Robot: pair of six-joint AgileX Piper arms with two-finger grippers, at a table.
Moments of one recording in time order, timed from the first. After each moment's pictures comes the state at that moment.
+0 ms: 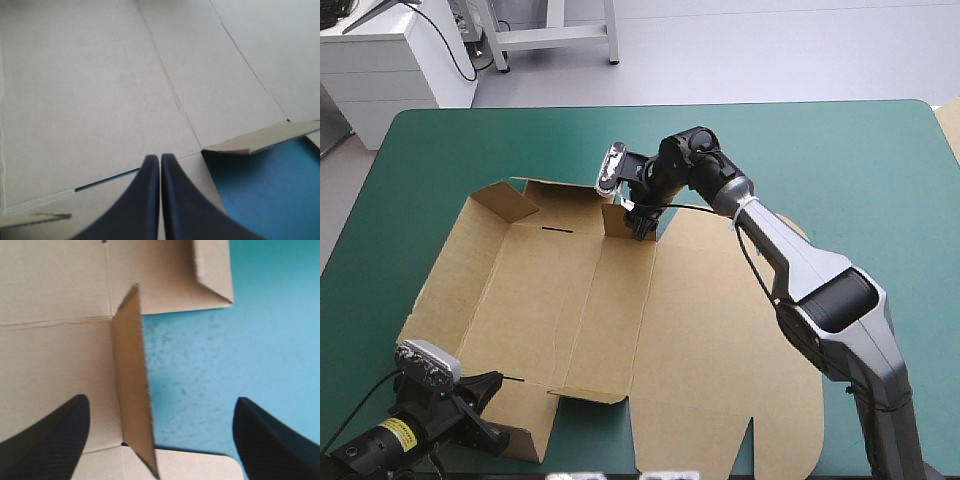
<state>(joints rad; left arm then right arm) -0.42 0.35 -0.42 -0.18 0.80 0.11 0.58 2.17 -2.13 0.14 1.05 -0.77</state>
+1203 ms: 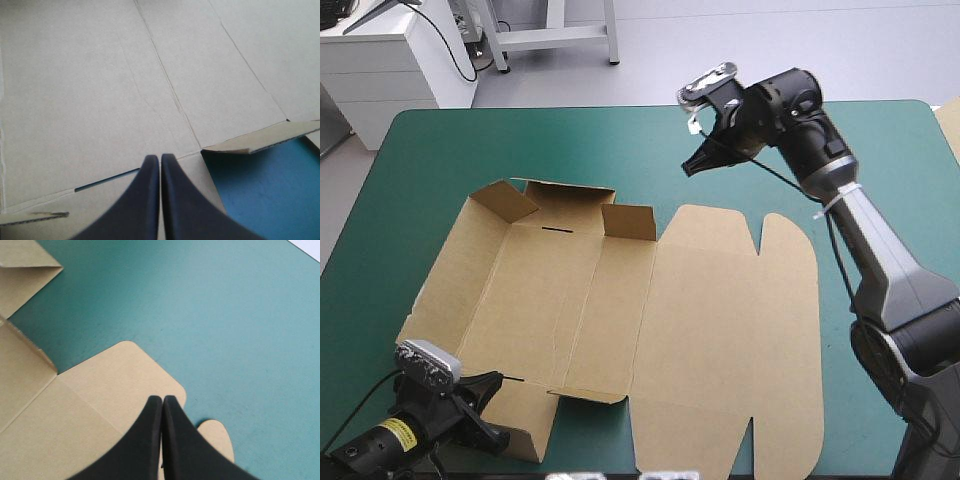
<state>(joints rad) -0.42 0.35 -0.42 -0.18 0.80 0.11 0.42 1.87 -2.13 -0.06 1.25 -0.15</state>
